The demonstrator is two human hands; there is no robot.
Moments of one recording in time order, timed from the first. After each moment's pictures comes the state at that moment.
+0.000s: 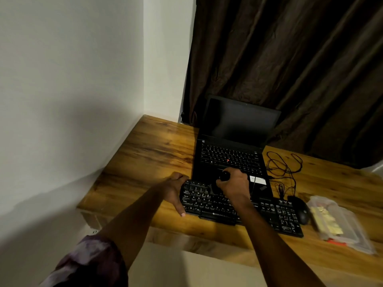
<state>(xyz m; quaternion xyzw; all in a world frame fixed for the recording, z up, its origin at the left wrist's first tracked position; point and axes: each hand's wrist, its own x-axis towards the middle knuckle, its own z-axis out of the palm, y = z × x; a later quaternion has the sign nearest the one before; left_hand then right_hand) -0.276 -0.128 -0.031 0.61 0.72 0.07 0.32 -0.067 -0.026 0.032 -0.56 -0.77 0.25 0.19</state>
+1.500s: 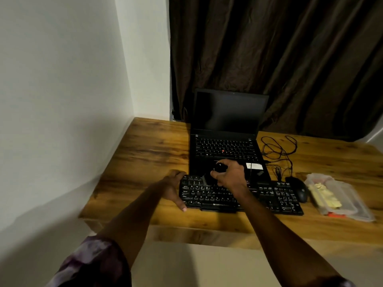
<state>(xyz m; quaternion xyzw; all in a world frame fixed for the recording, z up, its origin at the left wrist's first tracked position) -0.273 -0.129 -0.027 0.61 0.72 0.07 0.32 -0.058 -0.016 0.016 -0.54 -0.72 0.37 0.21</state>
